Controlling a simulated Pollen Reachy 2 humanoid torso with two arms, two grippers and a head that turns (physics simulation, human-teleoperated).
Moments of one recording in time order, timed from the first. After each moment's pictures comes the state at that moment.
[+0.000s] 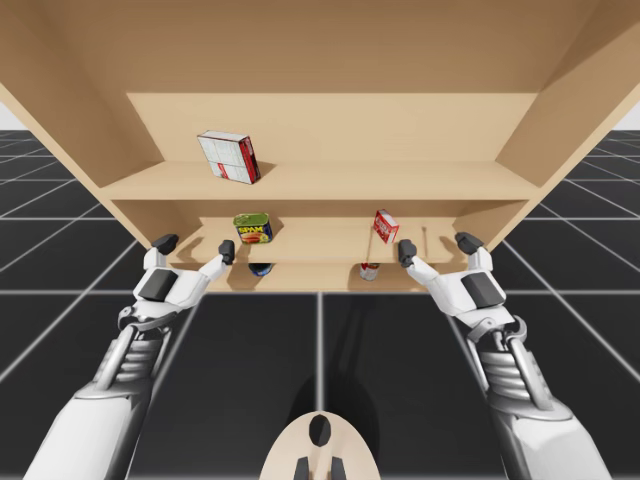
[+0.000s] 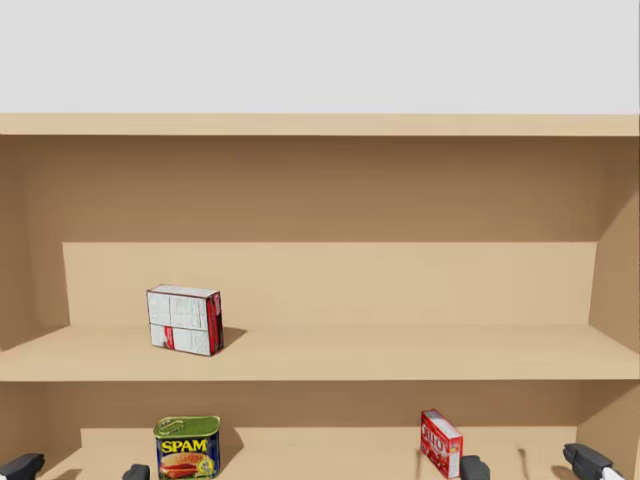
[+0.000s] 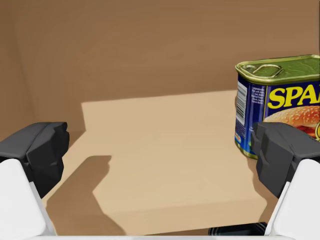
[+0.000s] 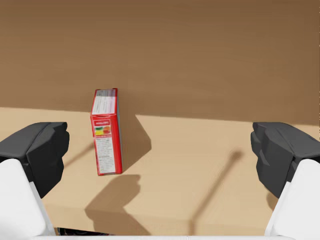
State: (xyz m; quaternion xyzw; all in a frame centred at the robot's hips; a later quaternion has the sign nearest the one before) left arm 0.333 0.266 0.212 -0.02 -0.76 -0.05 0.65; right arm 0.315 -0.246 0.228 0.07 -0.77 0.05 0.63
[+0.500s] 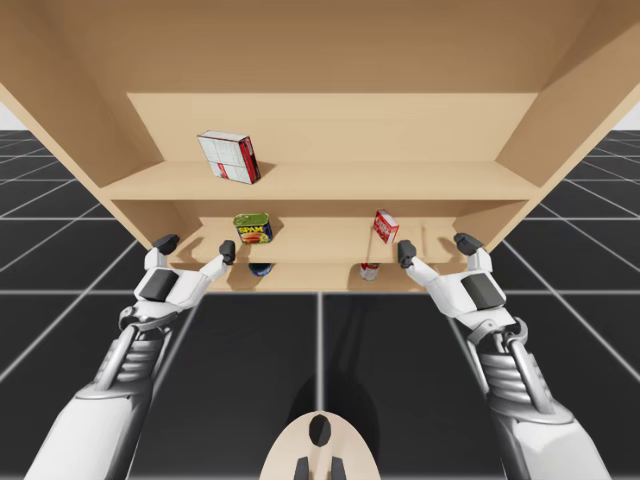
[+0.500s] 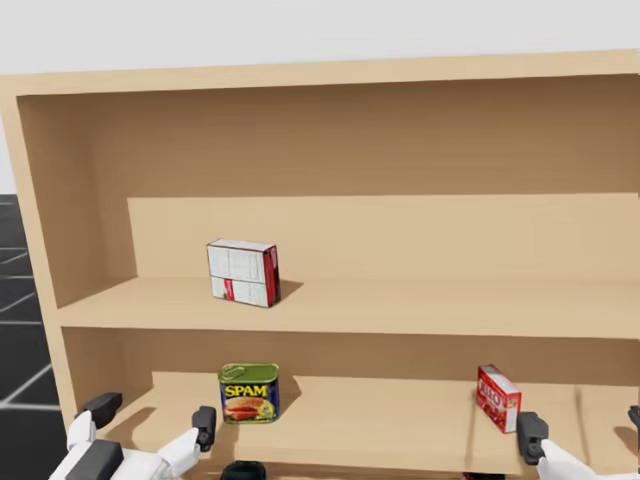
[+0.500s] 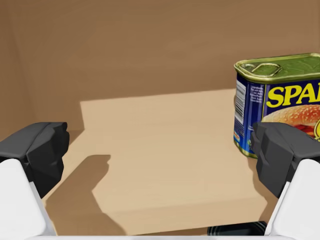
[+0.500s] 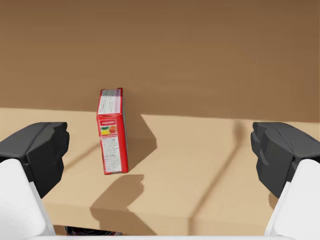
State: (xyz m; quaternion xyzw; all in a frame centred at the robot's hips) left arm 0.333 0.265 0.212 -0.02 -0.76 -0.05 0.65; right arm 0.312 -0.245 0.229 0.08 -0.77 0.05 0.63
